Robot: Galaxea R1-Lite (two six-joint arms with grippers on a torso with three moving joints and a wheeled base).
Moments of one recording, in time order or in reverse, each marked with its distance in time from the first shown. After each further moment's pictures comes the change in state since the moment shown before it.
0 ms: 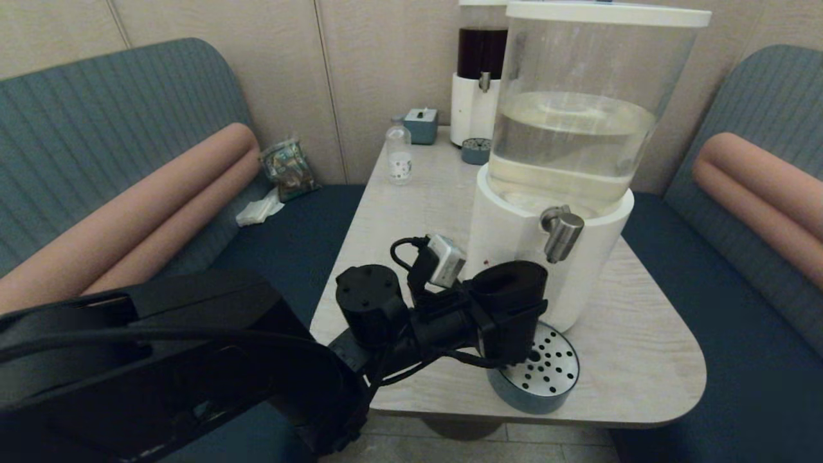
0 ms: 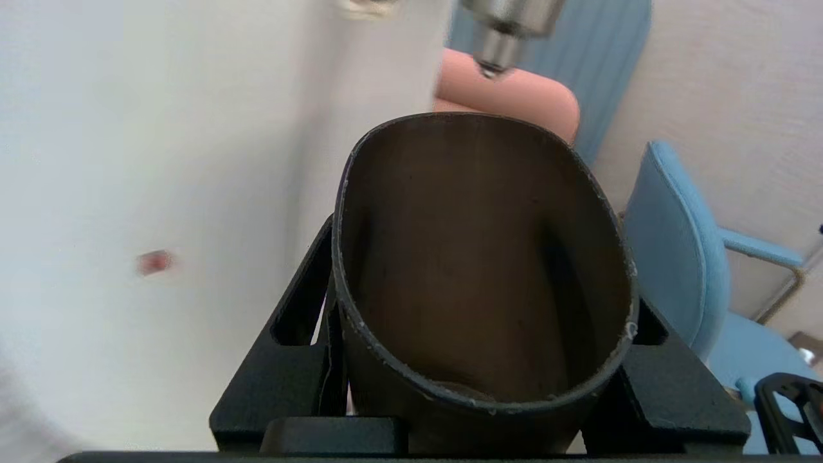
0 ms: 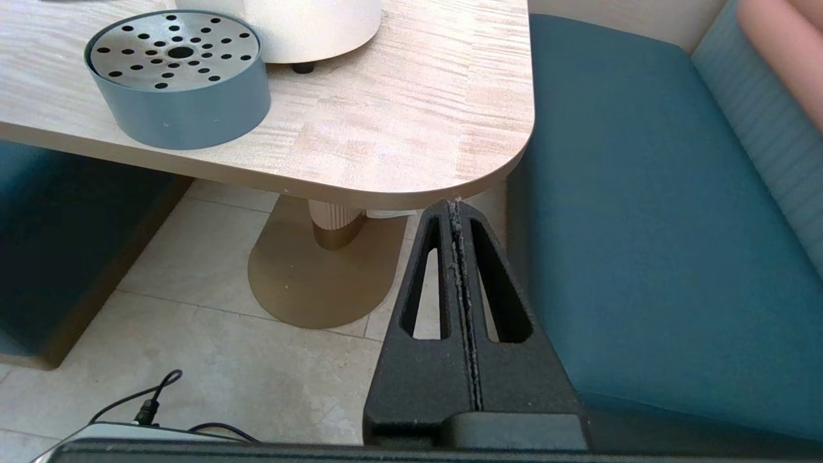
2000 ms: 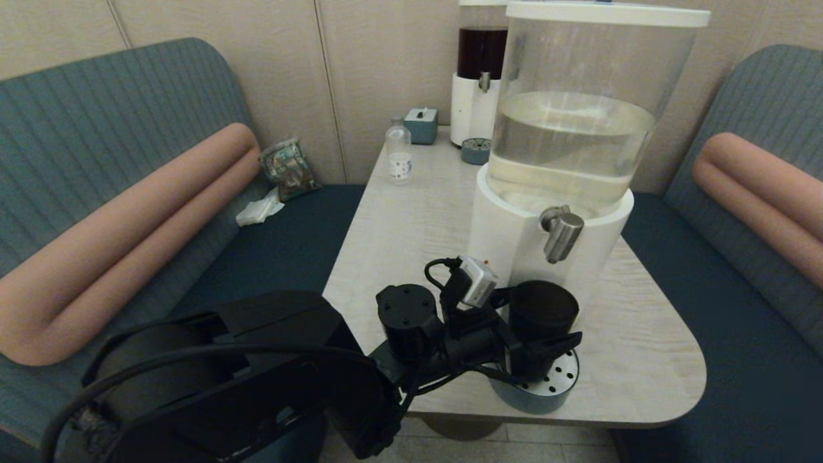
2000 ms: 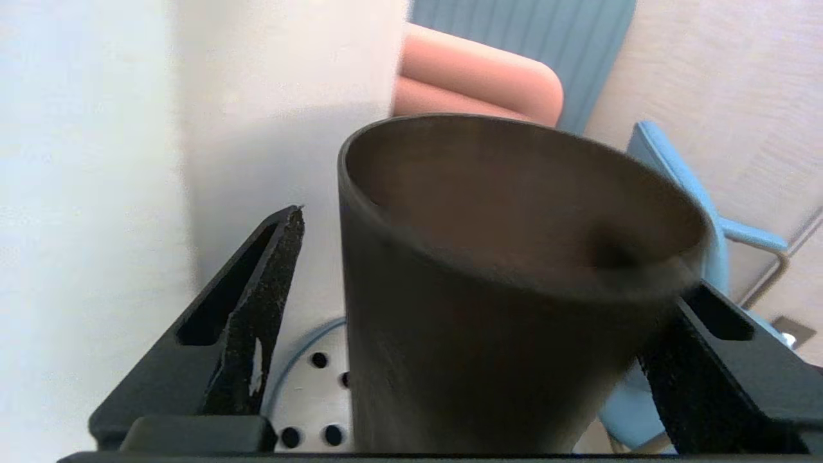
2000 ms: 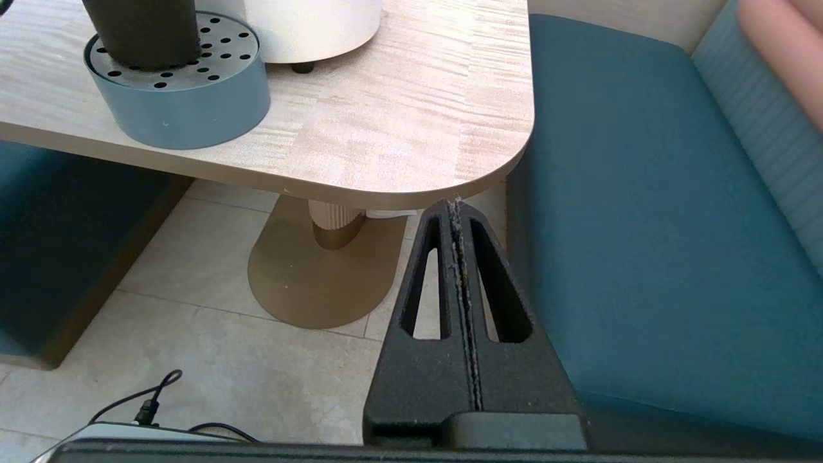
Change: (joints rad) left arm -0.044 0.136 -0.120 0.000 0.001 -0.002; right arm 0.000 0.000 0.000 0.000 0.000 0.000
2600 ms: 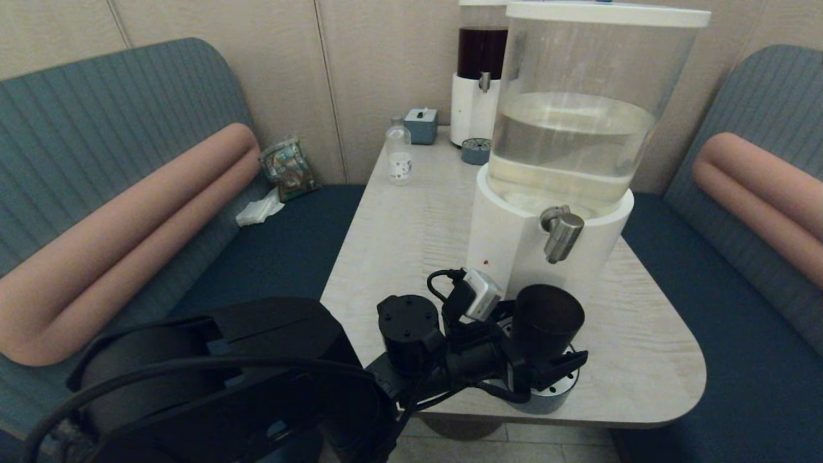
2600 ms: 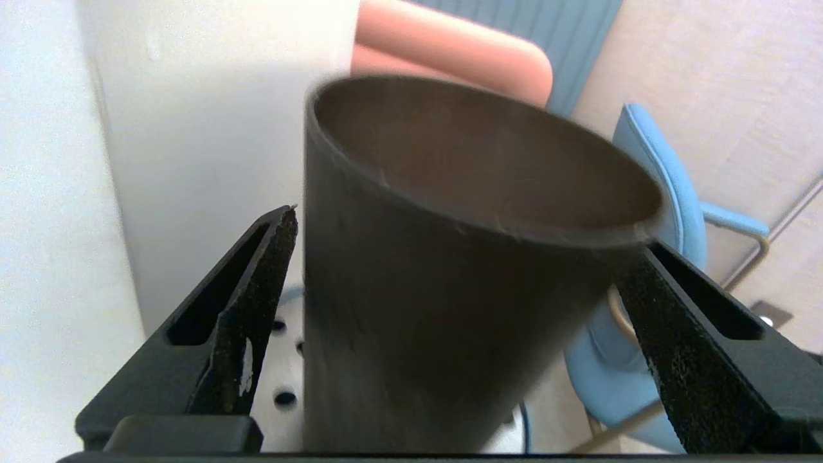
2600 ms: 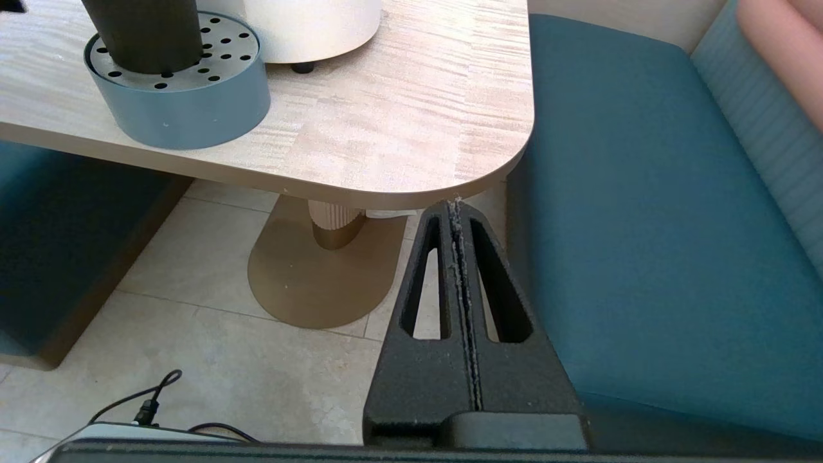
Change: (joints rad) left arm -0.024 -0.027 0.081 -0.001 0.014 0.002; right arm 0.000 0.000 0.000 0.000 0.000 0.000
